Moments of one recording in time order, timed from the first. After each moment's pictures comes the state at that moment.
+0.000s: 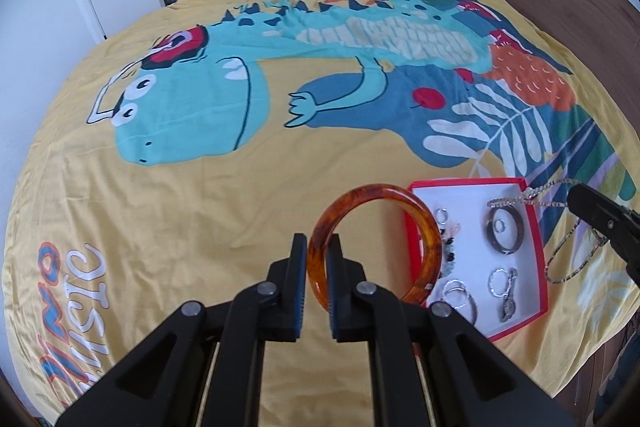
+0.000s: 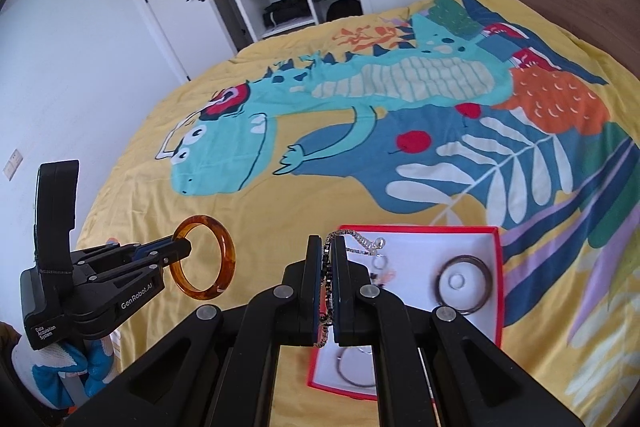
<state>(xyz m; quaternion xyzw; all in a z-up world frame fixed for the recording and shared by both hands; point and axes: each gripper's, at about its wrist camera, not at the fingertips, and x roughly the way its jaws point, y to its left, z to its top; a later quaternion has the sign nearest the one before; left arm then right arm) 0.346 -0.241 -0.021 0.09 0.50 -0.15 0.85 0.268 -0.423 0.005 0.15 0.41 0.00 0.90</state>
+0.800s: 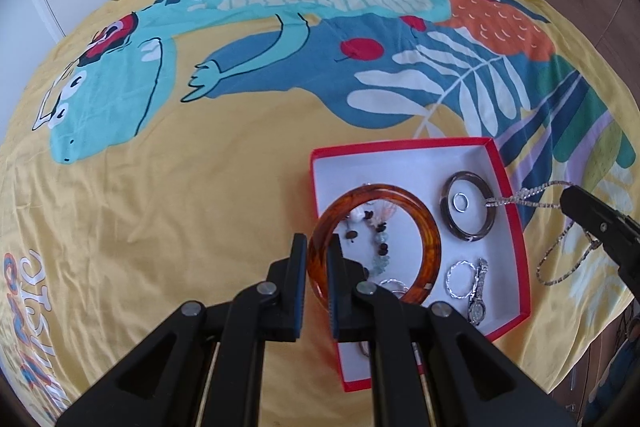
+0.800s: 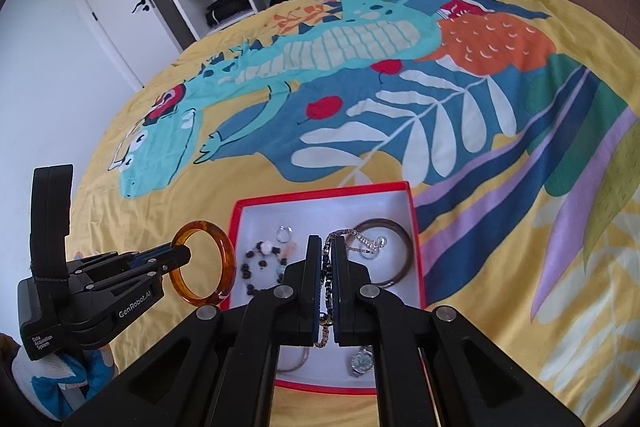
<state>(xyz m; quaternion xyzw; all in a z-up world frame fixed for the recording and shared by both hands) 0.335 -0.337 -0.079 0.11 0.53 -0.20 0.82 0.243 -0.510 -0.052 0.19 0.44 -0.06 0.88</state>
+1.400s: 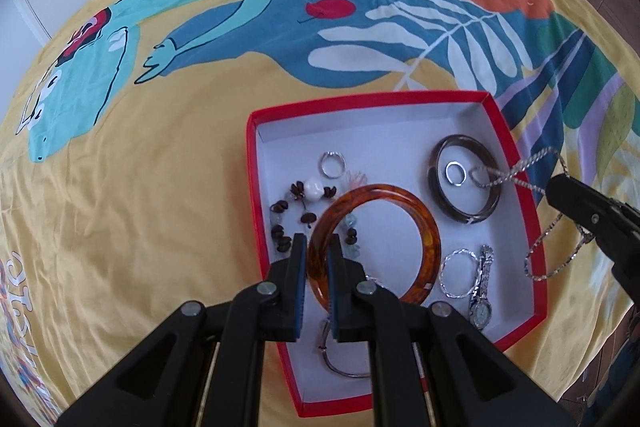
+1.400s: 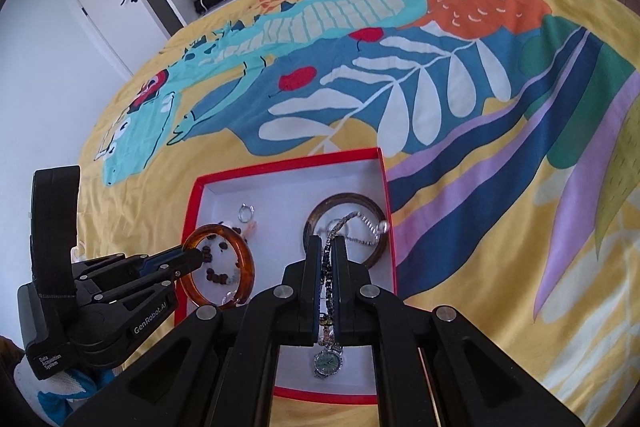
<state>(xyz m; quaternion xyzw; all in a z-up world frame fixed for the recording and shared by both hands) 0.321 -0.375 -0.127 0.14 0.55 -0.20 0.80 0.243 -0.531 -0.098 0.20 0.46 -0.06 0.86</state>
